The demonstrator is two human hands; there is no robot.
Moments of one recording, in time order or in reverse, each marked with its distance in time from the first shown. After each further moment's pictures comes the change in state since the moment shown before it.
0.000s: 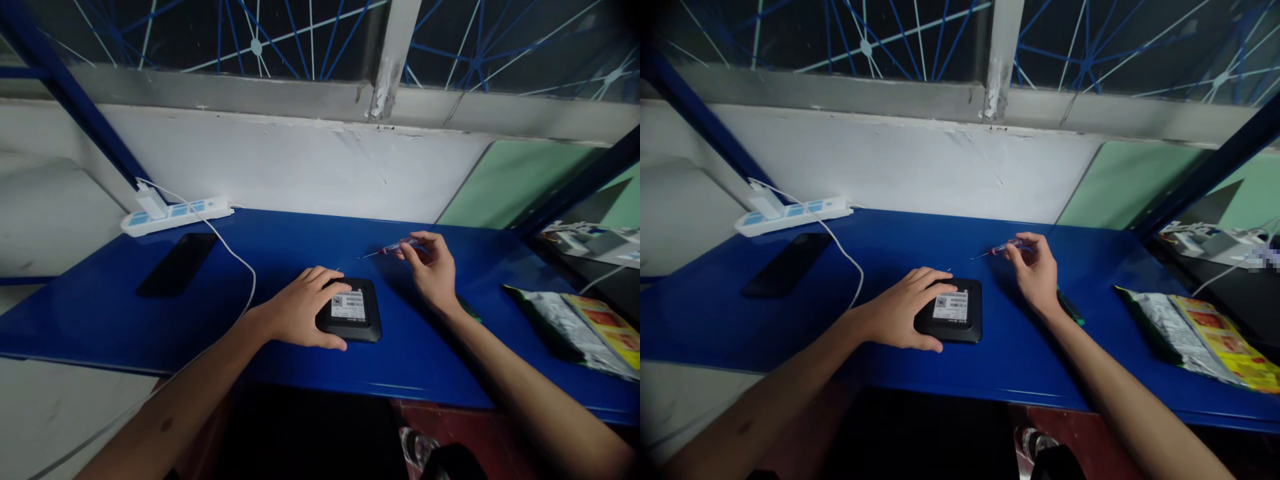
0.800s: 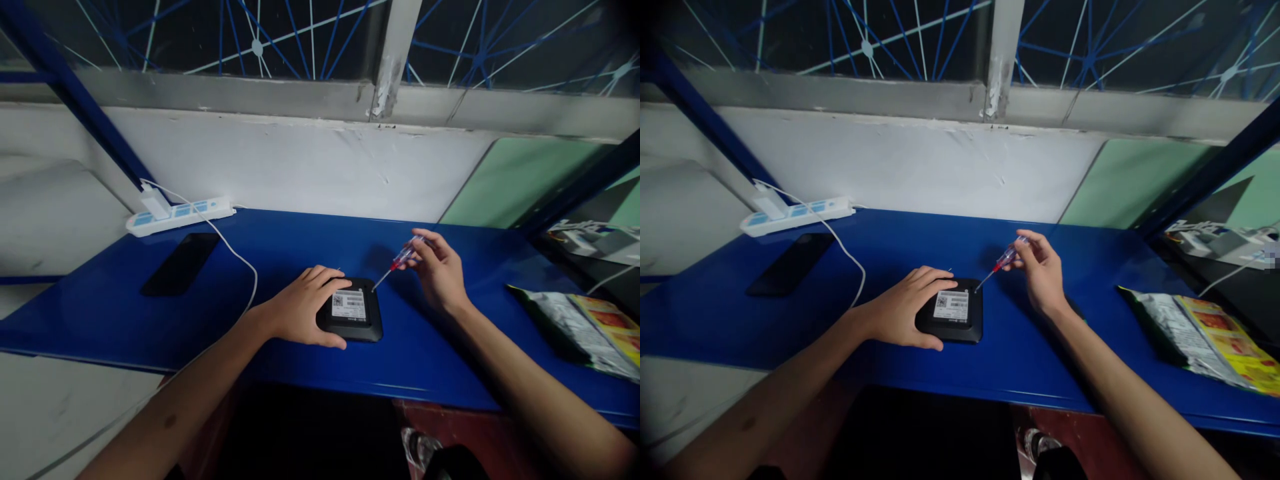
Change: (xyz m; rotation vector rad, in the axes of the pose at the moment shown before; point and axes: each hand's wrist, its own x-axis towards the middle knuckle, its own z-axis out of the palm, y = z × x) left_hand 0.002 -0.001 0.000 -0.052 -0.007 -0.029; right_hand 0.000 -0.022 -0.003 0.339 -0.049 0.274
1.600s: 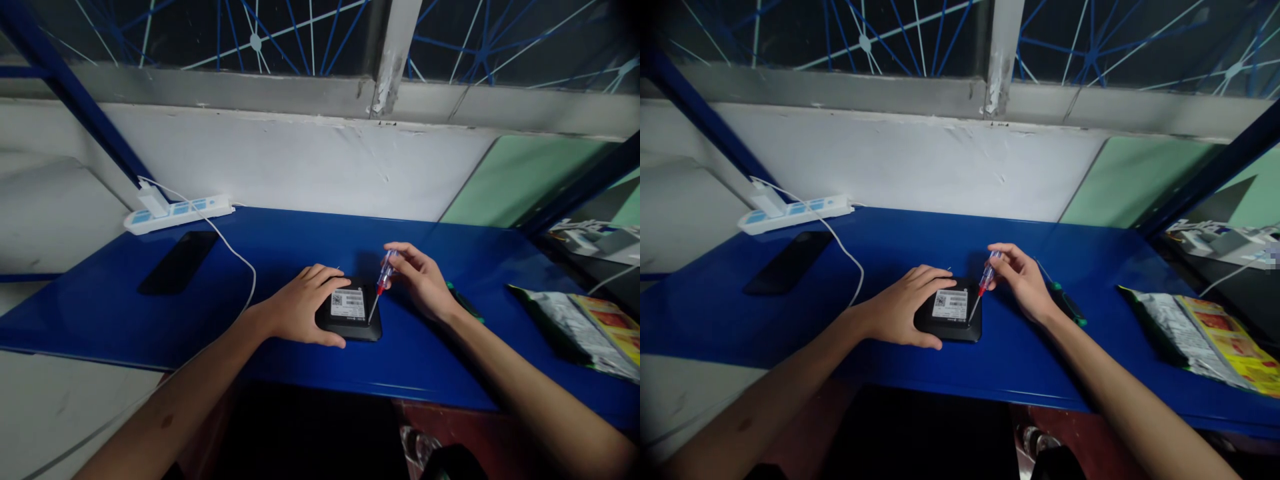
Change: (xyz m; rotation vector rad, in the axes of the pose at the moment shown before) left_hand 0.001 0.000 0.000 0.002 0.006 0.014; right_hand -0.016 0.000 0.011 -0.039 -0.316 0.168
